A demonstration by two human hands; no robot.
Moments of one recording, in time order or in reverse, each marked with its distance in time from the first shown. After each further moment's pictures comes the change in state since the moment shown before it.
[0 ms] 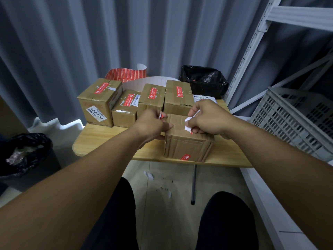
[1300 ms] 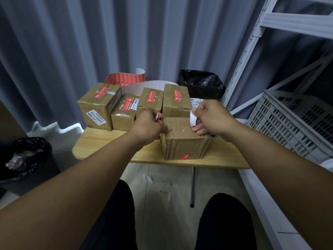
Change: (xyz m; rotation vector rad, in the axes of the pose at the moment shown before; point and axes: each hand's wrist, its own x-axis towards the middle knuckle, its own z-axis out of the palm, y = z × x) left_hand -0.005 0.005 -0.001 0.100 0.088 0.046; right_hand -0.009 0.001 -0.007 0.183 0.135 0.020
